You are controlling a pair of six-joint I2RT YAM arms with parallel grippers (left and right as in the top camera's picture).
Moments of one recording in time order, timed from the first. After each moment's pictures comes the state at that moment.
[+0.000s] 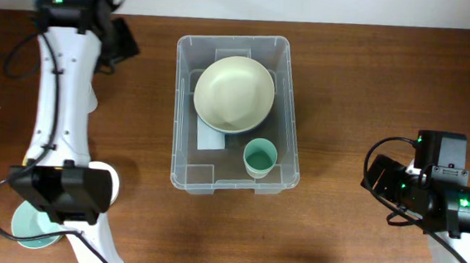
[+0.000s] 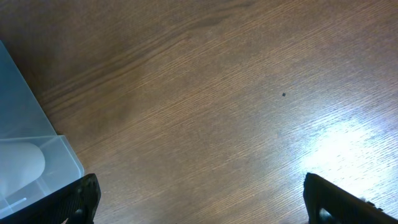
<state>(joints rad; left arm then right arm) 0.01 2.08 2.36 -1.48 -0.14 -0.51 -0.12 1.05 1.09 -1.21 0.09 0.38</state>
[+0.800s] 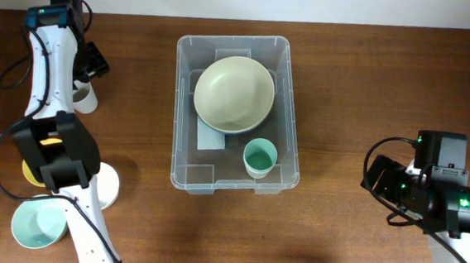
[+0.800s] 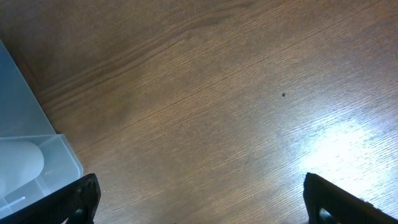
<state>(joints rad) 0.20 2.41 2.36 -1.37 -0.15 -0.45 -0.12 1.05 1.09 -1.21 0.09 0.37</state>
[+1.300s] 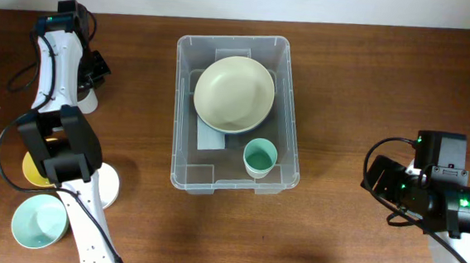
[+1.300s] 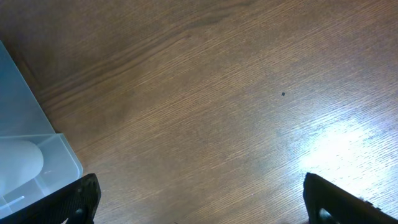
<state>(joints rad) 0.21 2.50 2.36 -1.33 -0.15 -0.41 -0.12 1.05 1.09 -1.22 0.09 0.37</state>
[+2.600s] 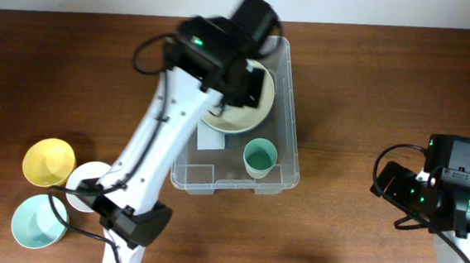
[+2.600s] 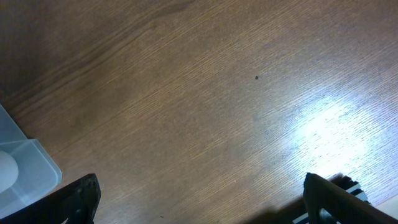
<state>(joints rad) -0.63 2.08 2.53 -1.68 -0.06 -0.39 -0.20 1.05 1.09 -1.27 0.11 0.37</state>
